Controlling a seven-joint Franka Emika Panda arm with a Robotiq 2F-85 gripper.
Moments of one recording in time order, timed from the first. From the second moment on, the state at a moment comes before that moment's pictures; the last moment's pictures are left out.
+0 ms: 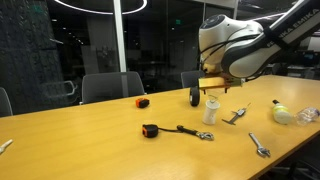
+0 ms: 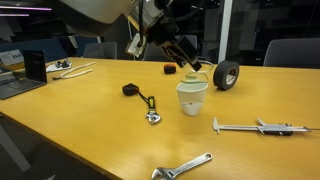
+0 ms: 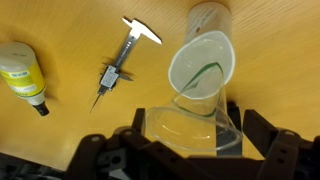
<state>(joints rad) 0.02 -0.28 0.07 -2.48 -0.84 2.38 1.33</state>
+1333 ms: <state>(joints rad) 0.38 -0.75 -0.43 -2.48 -0.50 1.77 -0.01</state>
